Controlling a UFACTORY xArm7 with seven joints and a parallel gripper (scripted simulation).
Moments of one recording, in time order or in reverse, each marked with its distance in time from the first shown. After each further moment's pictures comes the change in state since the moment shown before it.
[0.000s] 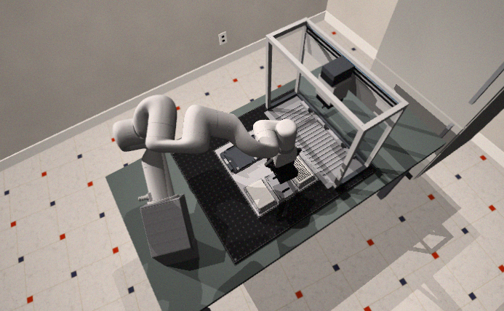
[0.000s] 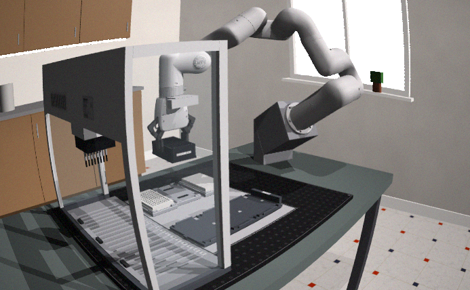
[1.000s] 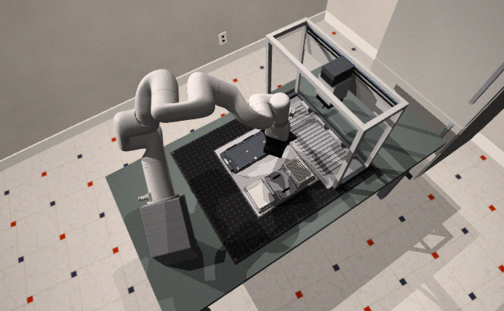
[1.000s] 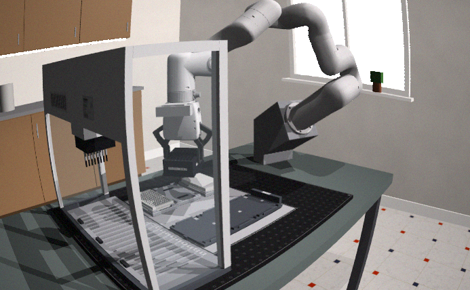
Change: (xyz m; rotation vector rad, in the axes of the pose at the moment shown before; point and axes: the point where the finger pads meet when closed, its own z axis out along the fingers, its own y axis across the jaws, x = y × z) arm 0.121 0.040 0.001 0.001 0.008 0.842
